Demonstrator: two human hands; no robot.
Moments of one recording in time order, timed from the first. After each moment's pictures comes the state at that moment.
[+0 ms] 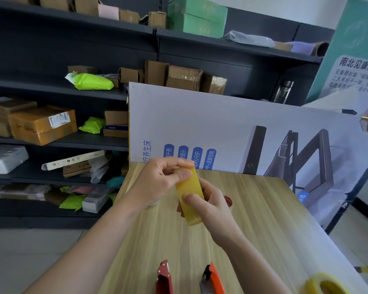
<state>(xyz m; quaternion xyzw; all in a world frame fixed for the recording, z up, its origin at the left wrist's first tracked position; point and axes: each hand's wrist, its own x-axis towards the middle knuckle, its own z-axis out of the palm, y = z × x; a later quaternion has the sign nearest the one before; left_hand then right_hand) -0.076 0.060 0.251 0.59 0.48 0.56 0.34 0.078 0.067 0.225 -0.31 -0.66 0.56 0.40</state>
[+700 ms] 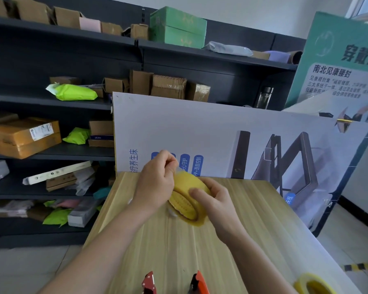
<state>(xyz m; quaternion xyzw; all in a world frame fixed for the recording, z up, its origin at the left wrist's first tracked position) -0.034 0.088 0.251 0.61 0.58 0.54 0.07 0.121 0.095 0.228 -0.39 -0.63 0.50 0.45</state>
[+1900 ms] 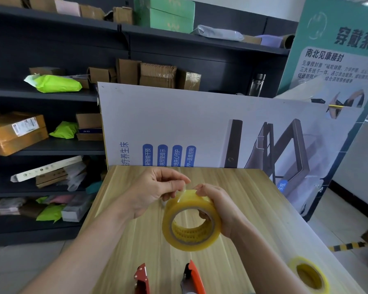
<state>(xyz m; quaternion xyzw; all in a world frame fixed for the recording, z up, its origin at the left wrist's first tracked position) -0.030 0.091 0.230 0.60 0.41 0.48 0.49 0.161 0.123 0.204 -0.42 -0.56 0.63 0.34</state>
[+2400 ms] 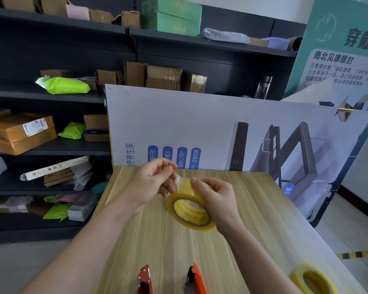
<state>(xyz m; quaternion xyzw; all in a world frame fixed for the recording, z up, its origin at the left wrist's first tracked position) -0.034 0.086 0.242 0.53 0.49 0.54 0.43 0.137 0.119 0.206 -0.46 -0.60 0.44 0.48</state>
